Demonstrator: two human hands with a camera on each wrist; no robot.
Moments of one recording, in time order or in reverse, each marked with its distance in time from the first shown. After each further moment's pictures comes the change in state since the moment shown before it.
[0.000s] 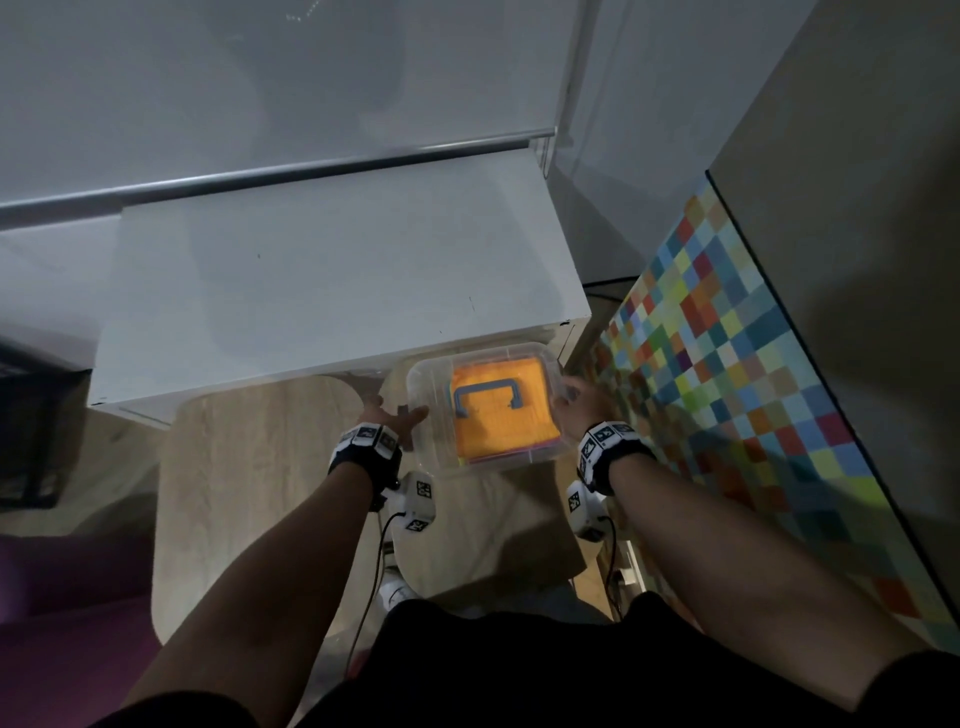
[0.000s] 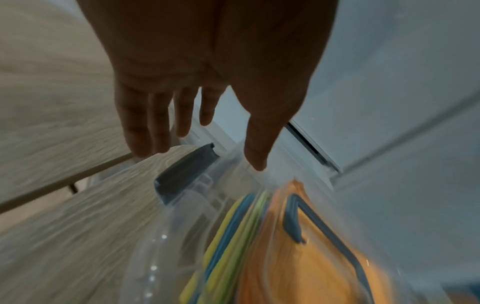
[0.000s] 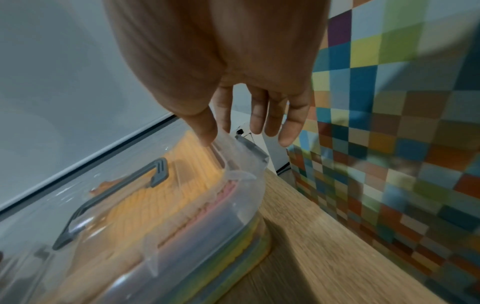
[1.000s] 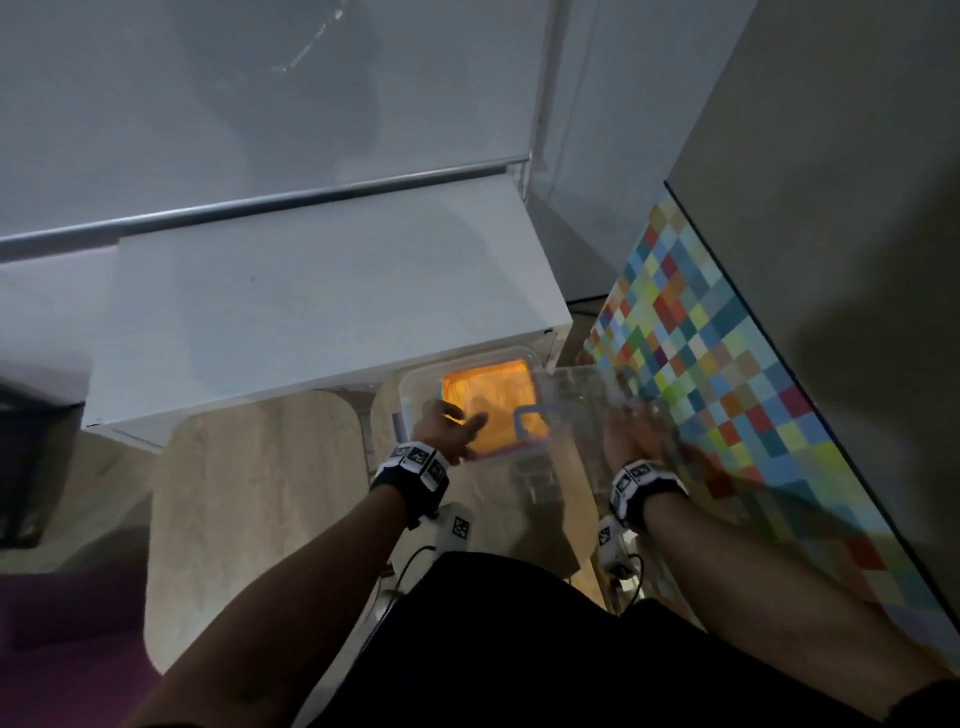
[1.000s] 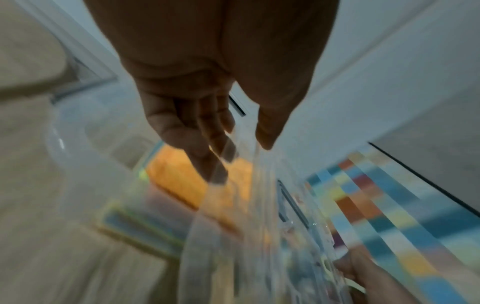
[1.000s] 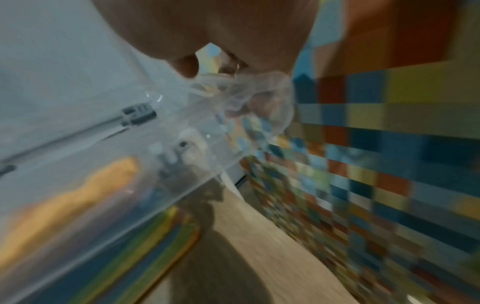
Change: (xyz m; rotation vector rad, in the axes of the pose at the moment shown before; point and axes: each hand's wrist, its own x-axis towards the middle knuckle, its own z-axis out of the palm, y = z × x) left_hand -0.067 0.031 0.060 -0.158 -0.202 0.297; right_hand -0.044 0.054 -0.039 -0.060 0.328 0.125
